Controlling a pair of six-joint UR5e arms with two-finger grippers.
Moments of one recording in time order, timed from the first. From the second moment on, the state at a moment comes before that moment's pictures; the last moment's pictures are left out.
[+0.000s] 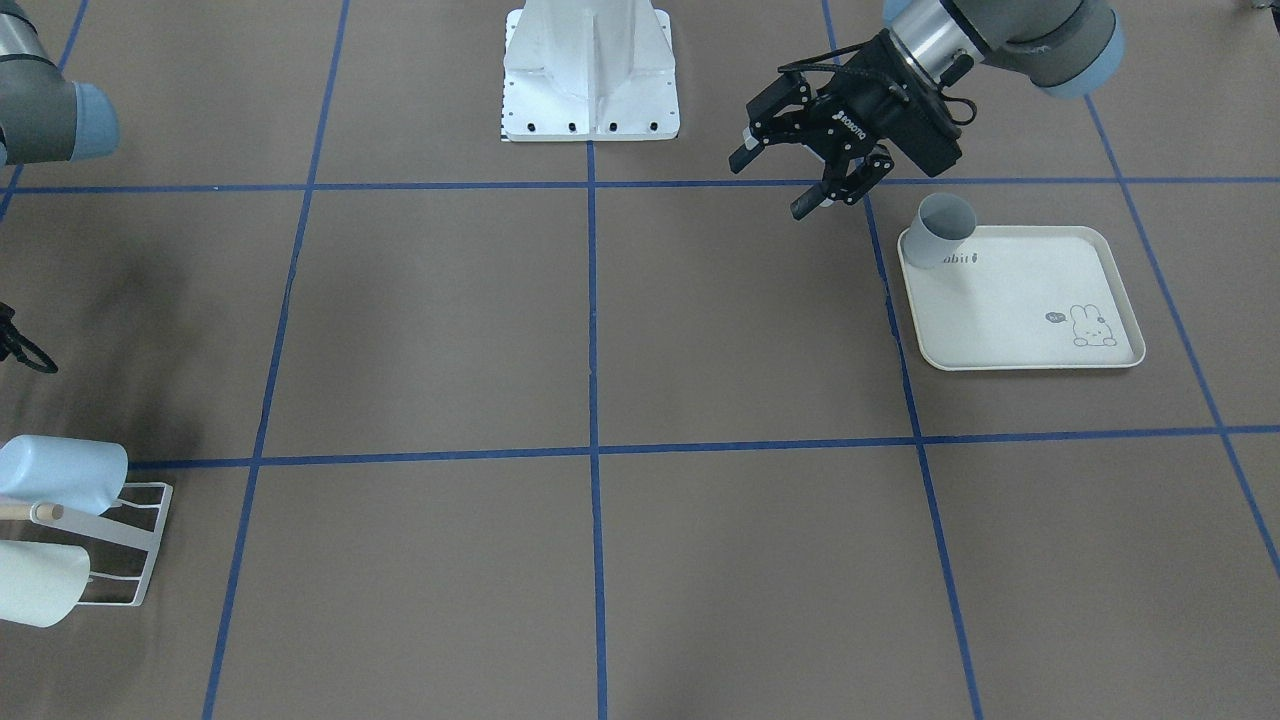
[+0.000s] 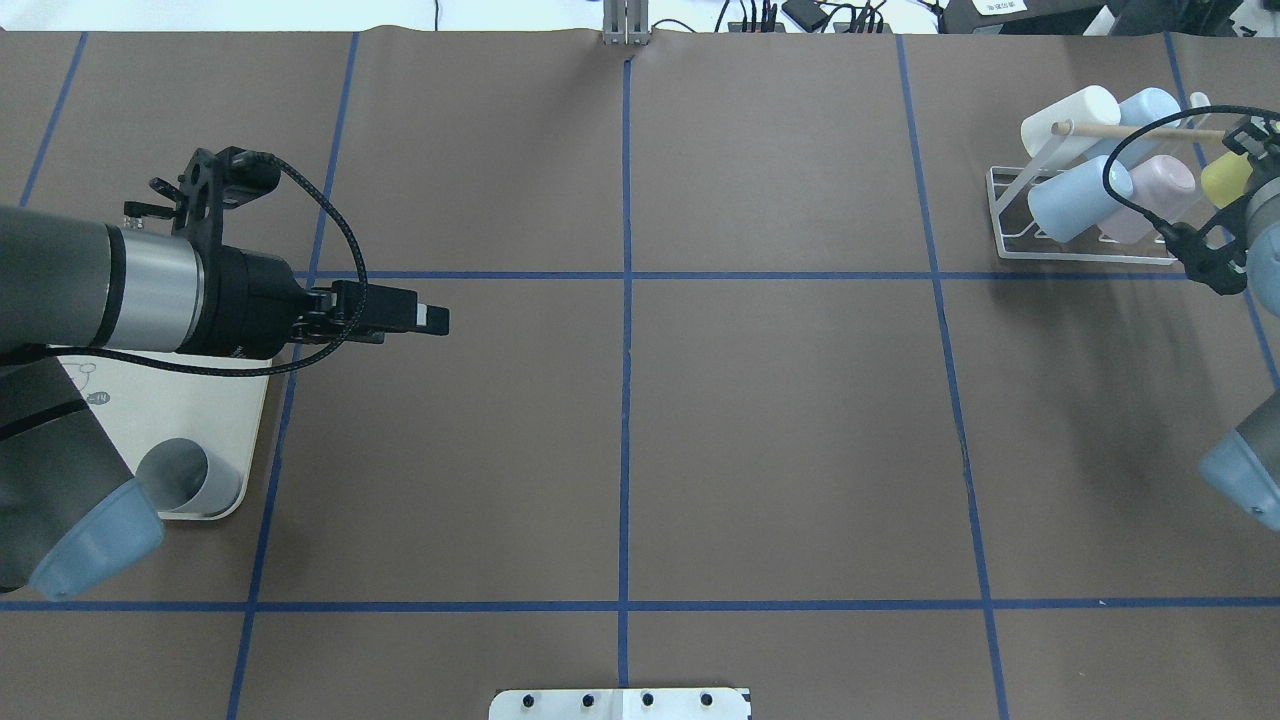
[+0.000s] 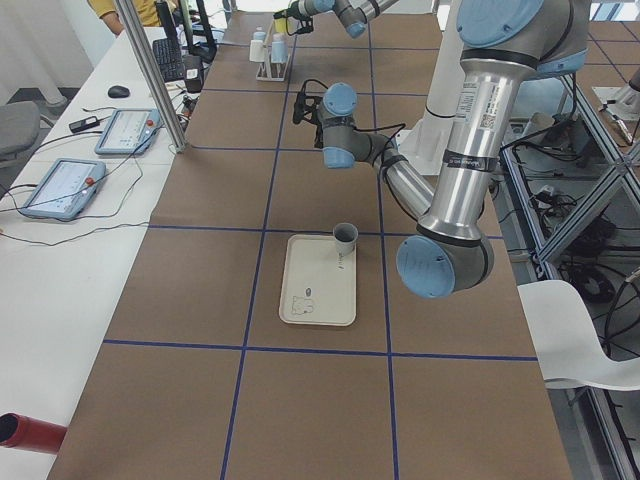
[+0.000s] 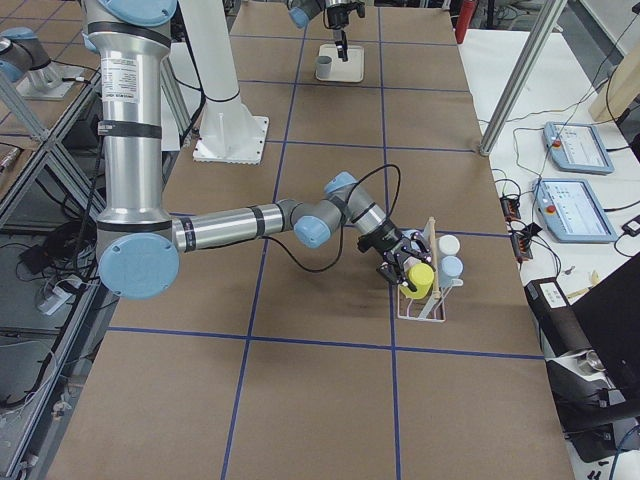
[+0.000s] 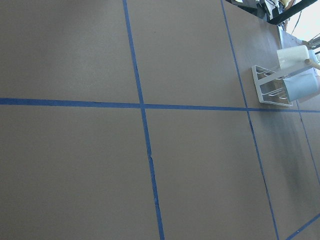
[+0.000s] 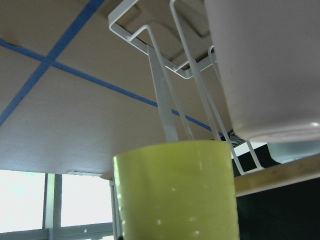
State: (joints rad) left arm -0.71 -1.81 -2.00 -2.39 -2.06 -1.33; right arm 0.94 -1.59 1.69 -1.05 1.04 -1.49
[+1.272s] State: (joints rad) left arm -0.71 -1.81 -2.00 -2.39 -2.06 -1.33; right arm 0.90 -1.57 1.68 -1.05 1.00 -1.44
